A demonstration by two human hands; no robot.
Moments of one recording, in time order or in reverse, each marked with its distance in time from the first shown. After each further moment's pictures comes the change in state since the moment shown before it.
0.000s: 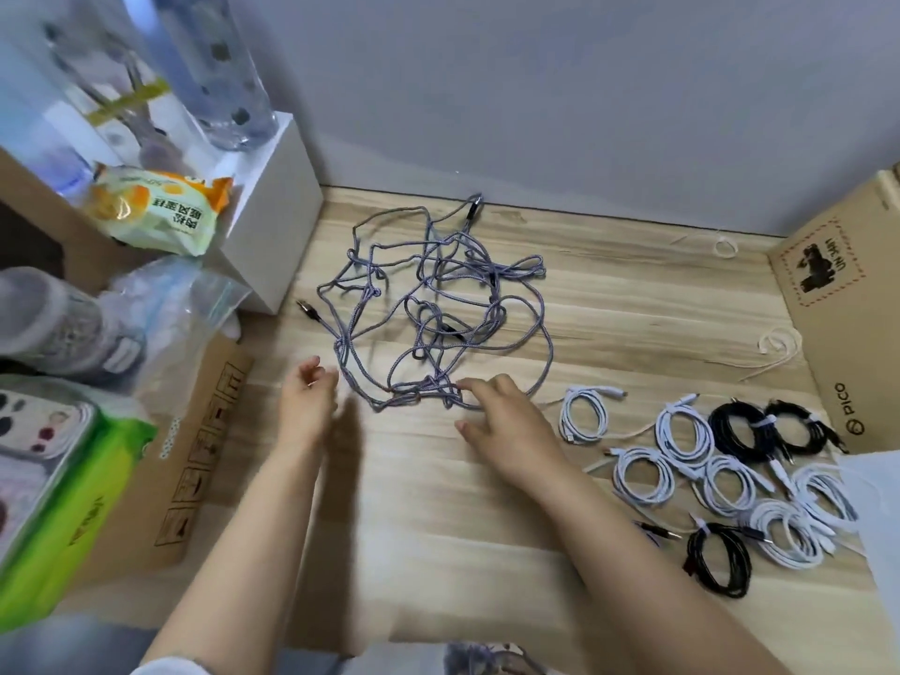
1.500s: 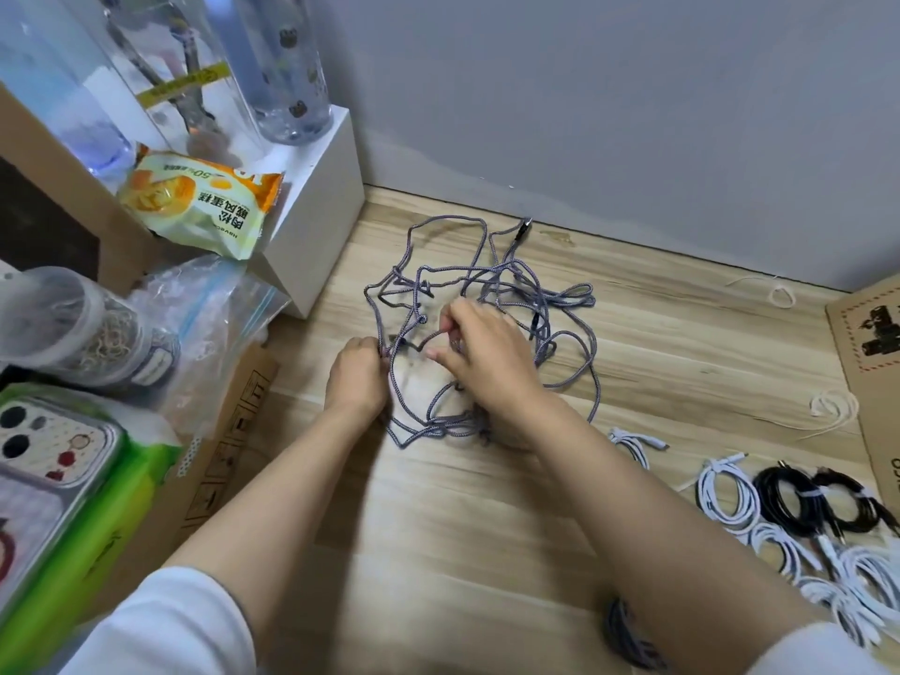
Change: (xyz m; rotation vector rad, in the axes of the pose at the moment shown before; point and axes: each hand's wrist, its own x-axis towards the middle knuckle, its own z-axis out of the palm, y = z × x) left_hand 0.057 0.013 0.022 0.949 -0.118 0.421; right_hand 0.103 -0.065 -0.021 -0.083 0.212 -0.314
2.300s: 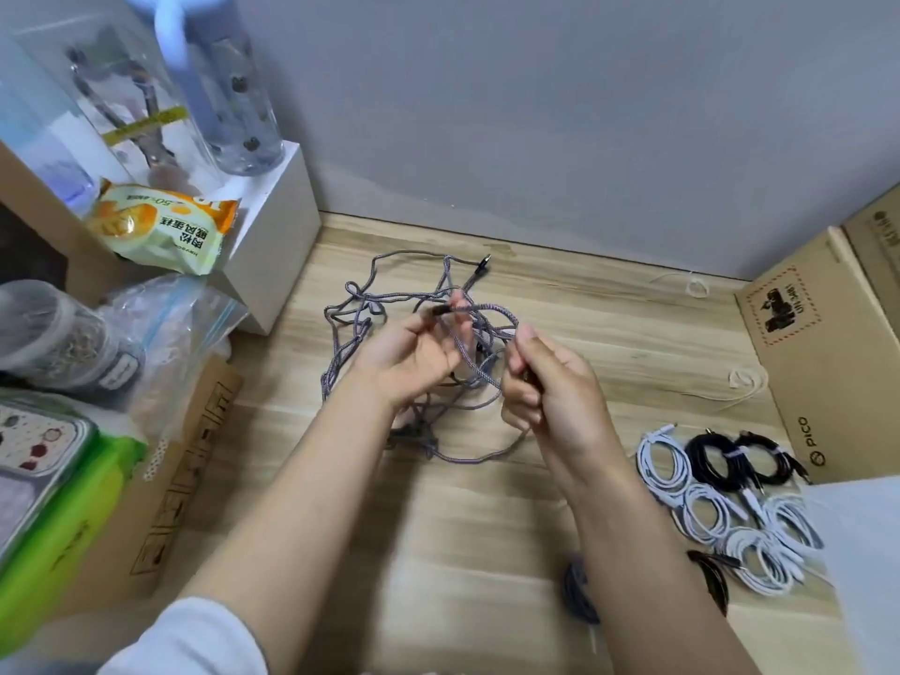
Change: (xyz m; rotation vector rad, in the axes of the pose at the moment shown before) left_hand -0.051 0.132 -0.065 -1.945 -0.764 -0.526; right_hand -0.101 -0.028 -0.089 1.380 0.236 0.469
